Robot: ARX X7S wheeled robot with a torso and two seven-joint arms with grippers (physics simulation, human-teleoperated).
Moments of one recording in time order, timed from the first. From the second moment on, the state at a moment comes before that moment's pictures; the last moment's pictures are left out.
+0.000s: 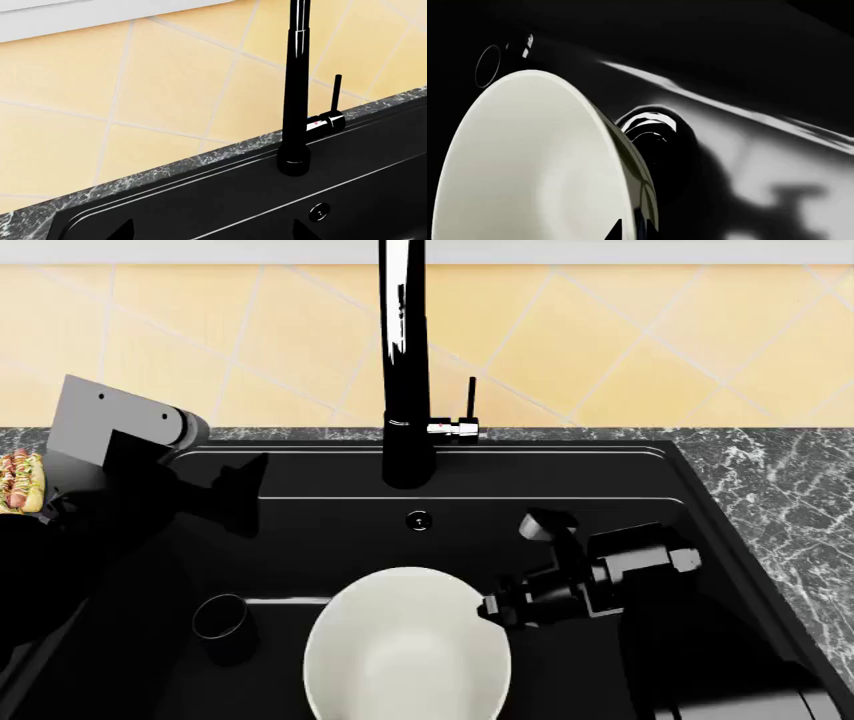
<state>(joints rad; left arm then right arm) -0.76 -0.74 0.13 0.35 -0.91 -1.07 -0.08 1.18 0.10 -0.26 1.31 -0.01 0.91 -0.95</state>
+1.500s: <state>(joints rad) -0.75 -0.75 0.12 0.35 -0.93 -1.02 -0.07 1.49 0.72 -0.74 0.38 1.66 1.55 0.34</state>
